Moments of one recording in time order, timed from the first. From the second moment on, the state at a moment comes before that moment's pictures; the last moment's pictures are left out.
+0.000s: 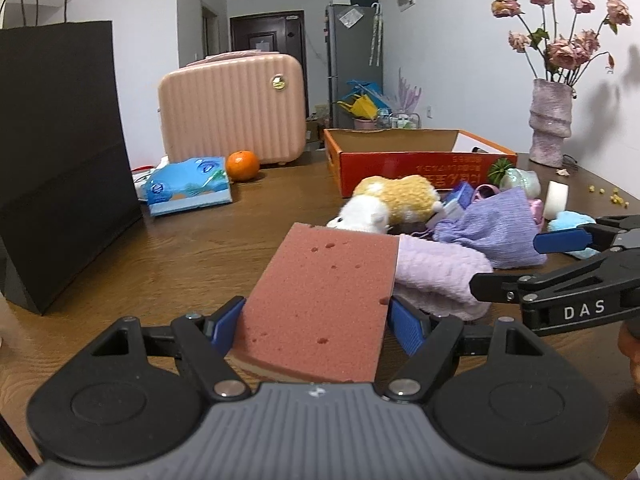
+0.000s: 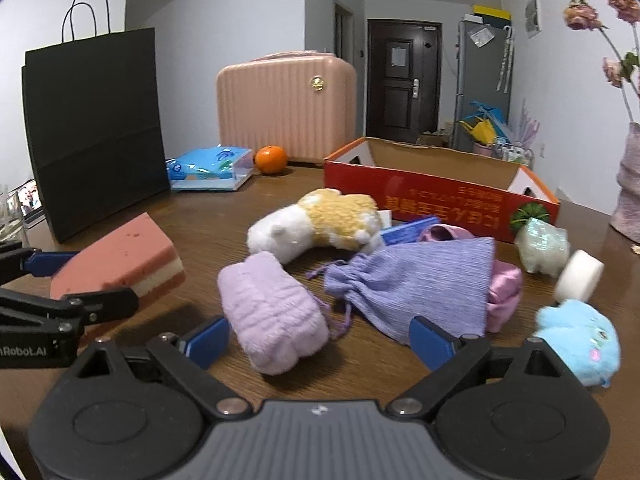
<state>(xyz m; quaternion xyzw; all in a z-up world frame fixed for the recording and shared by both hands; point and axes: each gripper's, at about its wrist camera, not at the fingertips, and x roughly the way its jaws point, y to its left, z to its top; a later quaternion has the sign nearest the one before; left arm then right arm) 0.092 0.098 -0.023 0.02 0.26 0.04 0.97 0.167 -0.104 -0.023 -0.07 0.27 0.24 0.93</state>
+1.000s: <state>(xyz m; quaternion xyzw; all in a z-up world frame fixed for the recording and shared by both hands) 0.100 0.113 -0.020 0.01 0.26 0.07 0.96 0.201 -0.075 -0.030 -0.07 0.27 0.29 0.91</state>
